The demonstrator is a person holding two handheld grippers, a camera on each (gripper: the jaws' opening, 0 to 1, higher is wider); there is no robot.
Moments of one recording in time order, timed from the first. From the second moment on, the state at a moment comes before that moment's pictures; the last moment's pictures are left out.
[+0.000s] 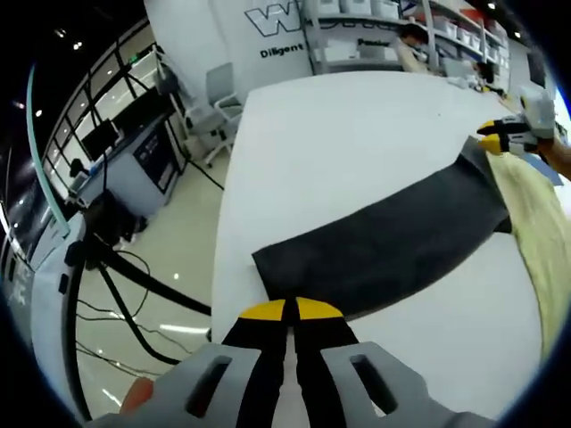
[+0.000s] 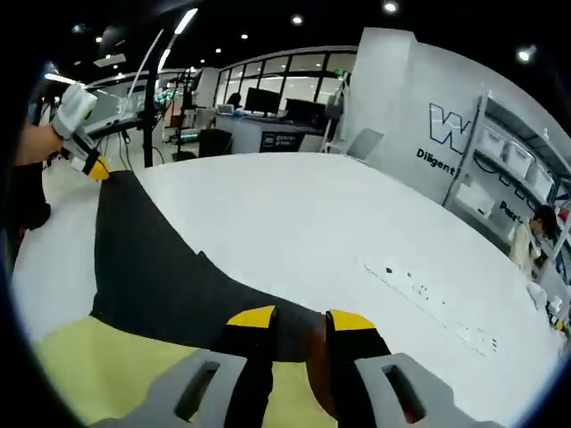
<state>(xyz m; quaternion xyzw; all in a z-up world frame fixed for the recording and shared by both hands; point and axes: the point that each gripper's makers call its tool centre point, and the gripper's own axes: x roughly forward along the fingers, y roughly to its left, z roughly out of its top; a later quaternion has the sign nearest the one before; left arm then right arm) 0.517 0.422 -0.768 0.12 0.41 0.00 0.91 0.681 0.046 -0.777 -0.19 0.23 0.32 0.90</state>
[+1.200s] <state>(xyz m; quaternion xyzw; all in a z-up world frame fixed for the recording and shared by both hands) 0.511 0.430 -0.782 0.10 0.42 0.01 0.90 0.714 0.023 -0.800 -0.22 0.26 0.29 0.89</state>
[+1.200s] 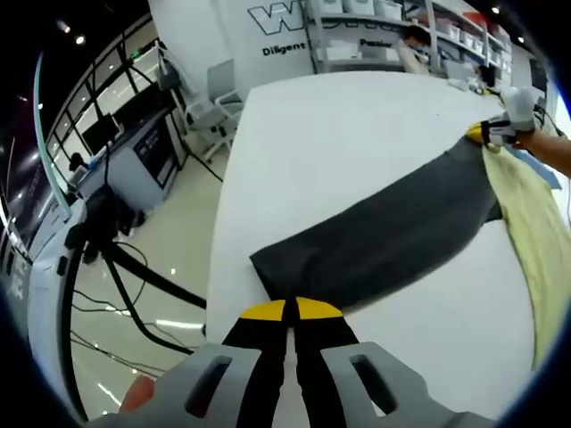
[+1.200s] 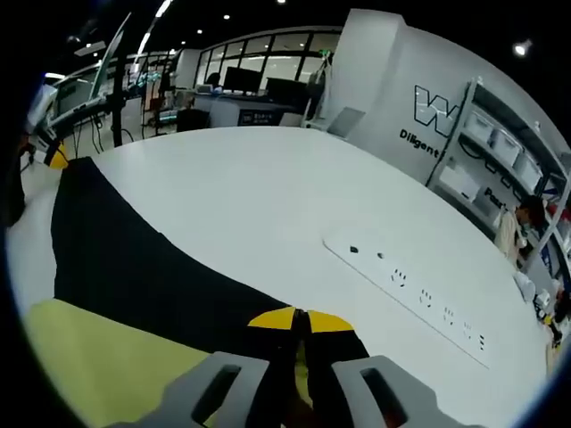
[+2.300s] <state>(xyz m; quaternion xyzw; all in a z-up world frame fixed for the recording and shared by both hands) 0.519 0.435 -0.800 -0.03 0.40 0.08 0.91 0.639 0.071 -0.706 -0.23 0.11 0.37 0.89</state>
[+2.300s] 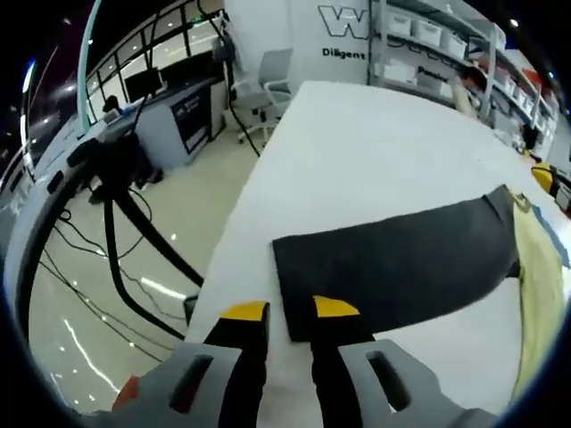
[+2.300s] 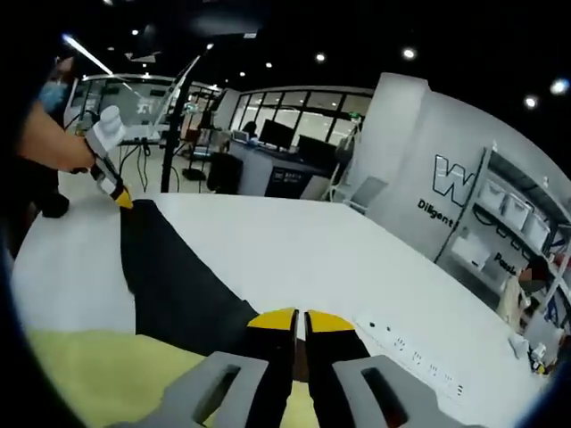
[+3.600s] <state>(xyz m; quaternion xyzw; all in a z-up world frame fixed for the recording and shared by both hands) 0.504 0.409 -0.764 -0.04 0.38 0.08 0.92 0.470 -0.047 -0.726 -0.16 0.21 0.31 0.91</state>
